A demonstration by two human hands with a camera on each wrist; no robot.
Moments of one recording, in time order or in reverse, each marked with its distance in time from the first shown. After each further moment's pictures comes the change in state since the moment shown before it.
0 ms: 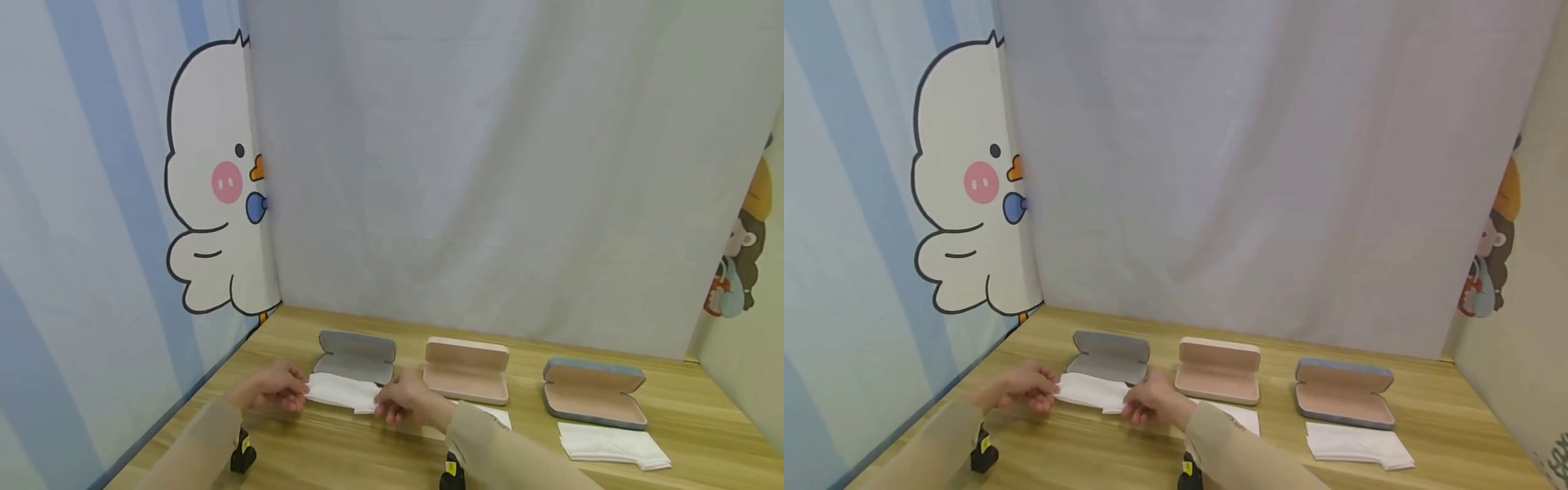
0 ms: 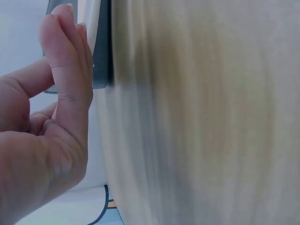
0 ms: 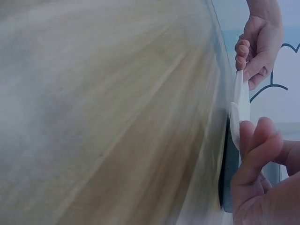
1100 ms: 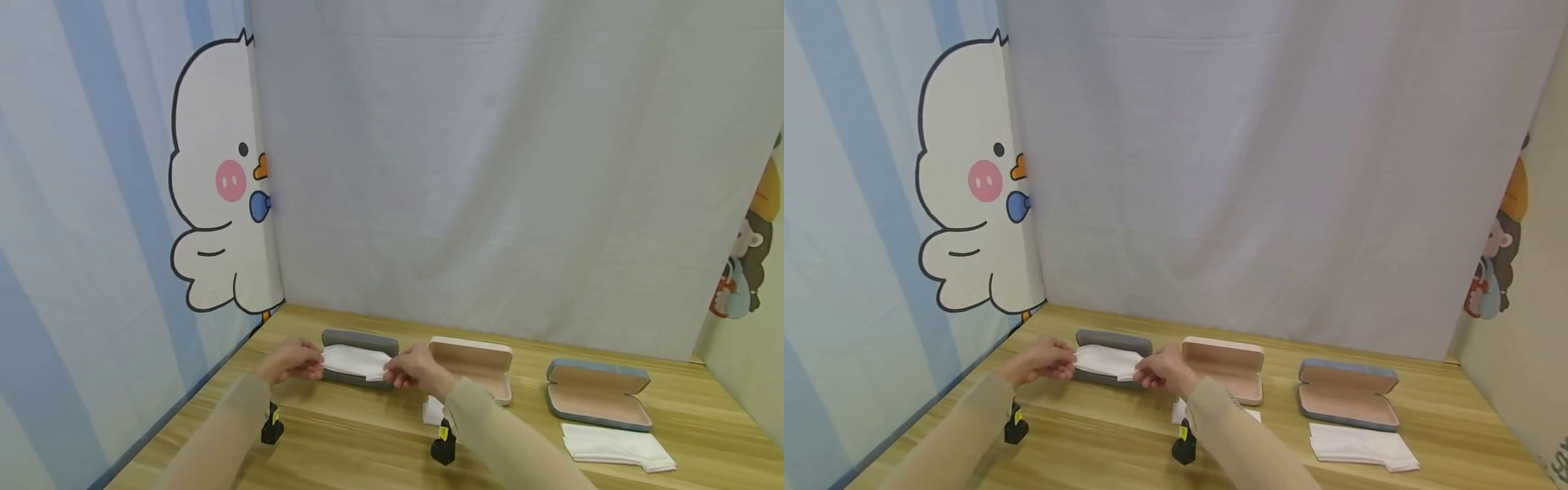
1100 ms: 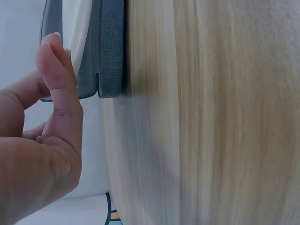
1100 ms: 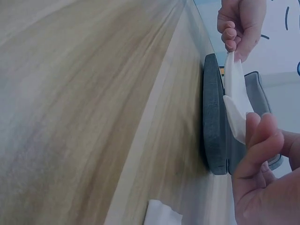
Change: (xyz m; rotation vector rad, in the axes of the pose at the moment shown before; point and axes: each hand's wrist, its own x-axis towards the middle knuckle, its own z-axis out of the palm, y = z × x) left_hand 0.029 0.026 0.001 -0.108 0.119 0.096; right_hand 0.038 -0.013 -0.028 0.090 0.050 0.033
